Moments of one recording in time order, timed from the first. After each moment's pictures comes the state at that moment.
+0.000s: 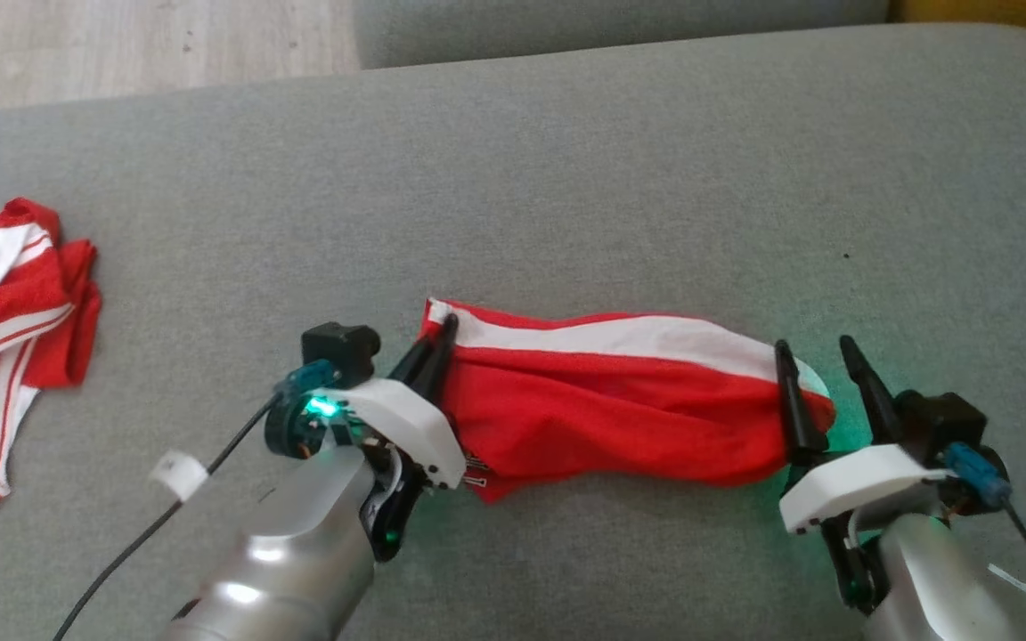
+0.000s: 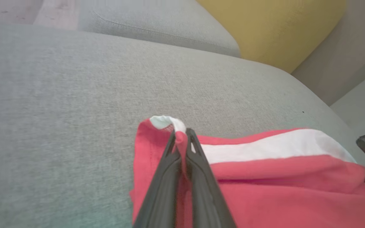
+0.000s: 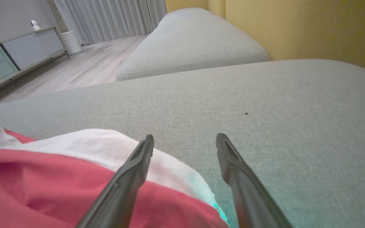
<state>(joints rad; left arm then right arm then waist) -0.67 0.04 -0.91 0.96 -0.95 -0.12 -0.20 -0.22 -0.06 0.07 0.55 0.16 0.12 -0.25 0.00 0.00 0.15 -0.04</state>
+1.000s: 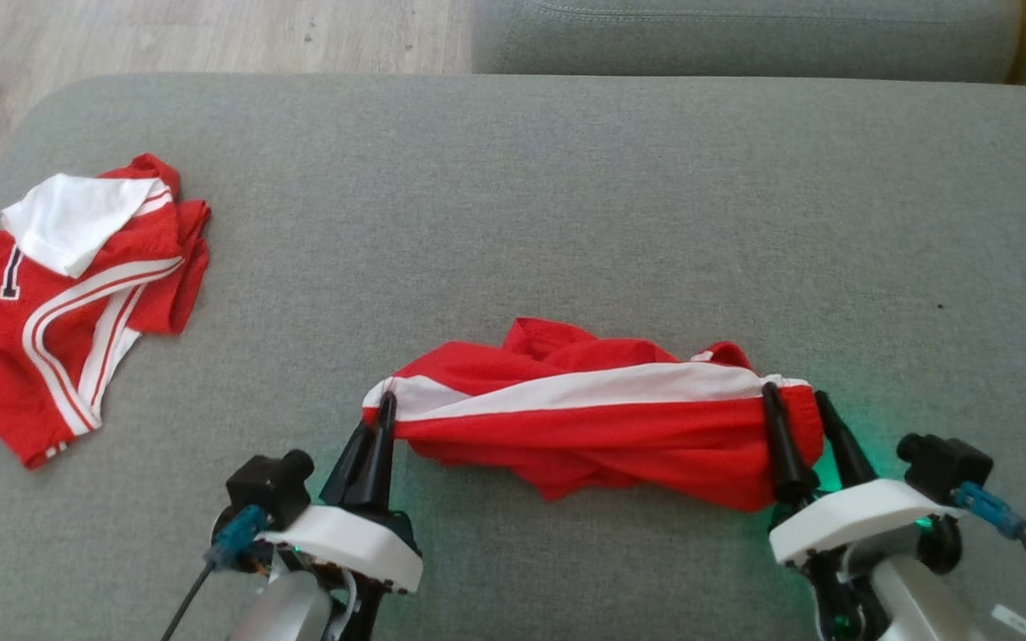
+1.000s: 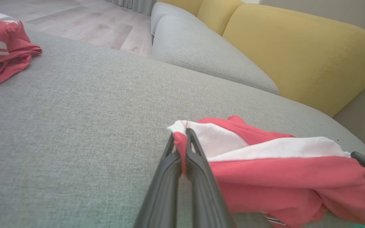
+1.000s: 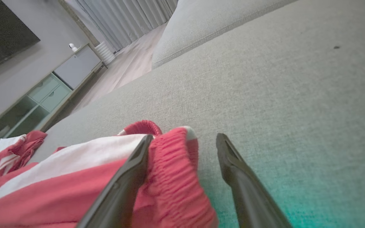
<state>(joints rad) -0.25 0.05 -0.41 0.58 -0.49 -0.12 -0.25 -0.18 -0.12 0.26 0.59 0.64 0.12 -0.25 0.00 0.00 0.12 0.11</state>
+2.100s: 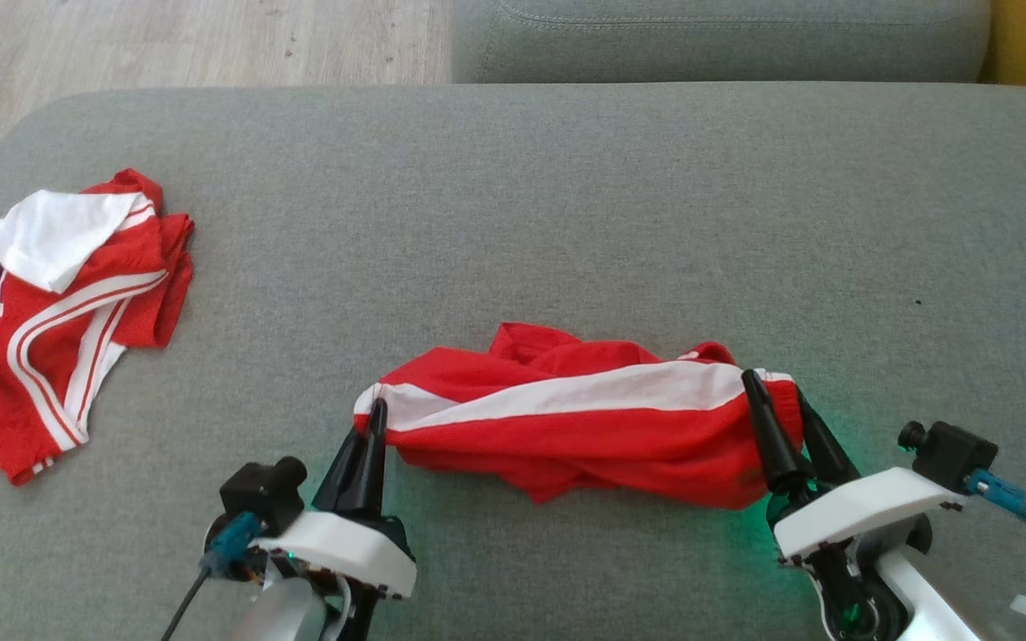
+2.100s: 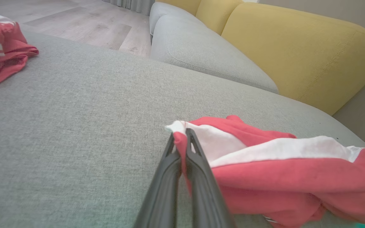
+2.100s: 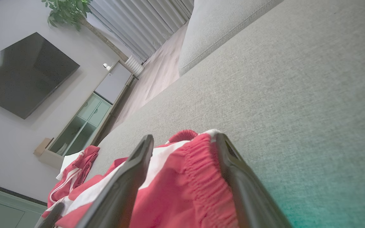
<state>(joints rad) -0.23 0.05 -0.38 0.59 -0.48 -0.13 -0.25 -0.19 -0.28 0.54 0.43 1.06 0.12 -0.25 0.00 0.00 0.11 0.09</state>
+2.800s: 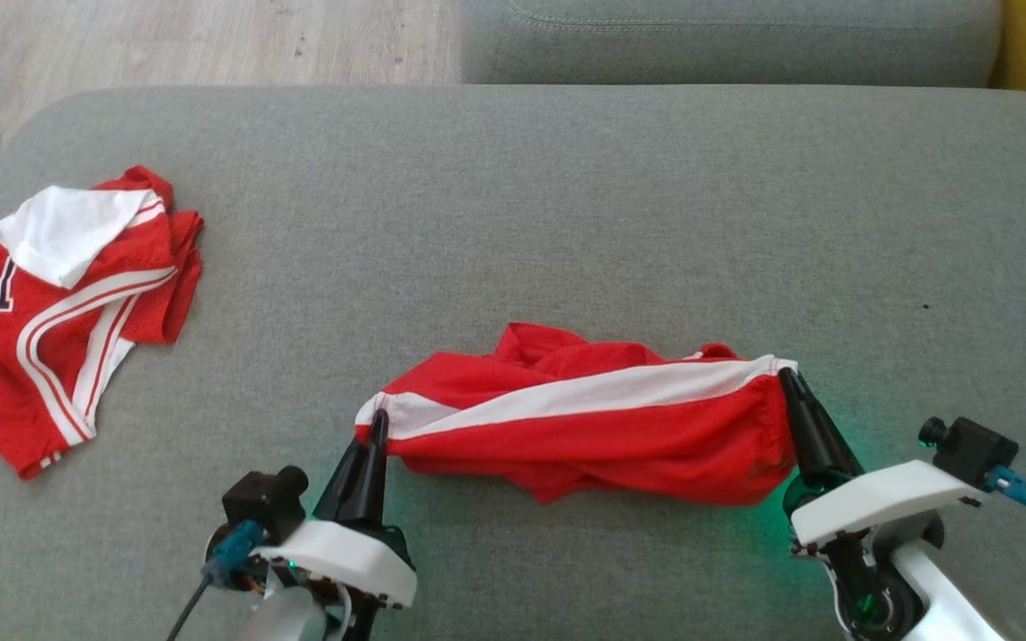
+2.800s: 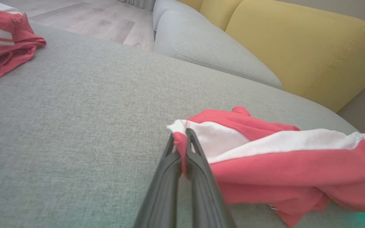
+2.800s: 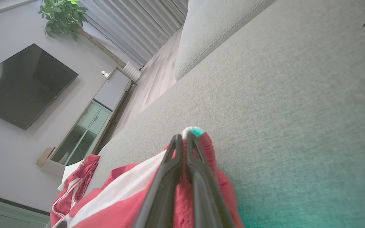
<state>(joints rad) -0.22 0.05 -0.38 0.60 -0.48 -0.13 -0.25 -0.20 -0.29 0.53 0.44 1.12 0.12 -0.25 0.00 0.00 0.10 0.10</state>
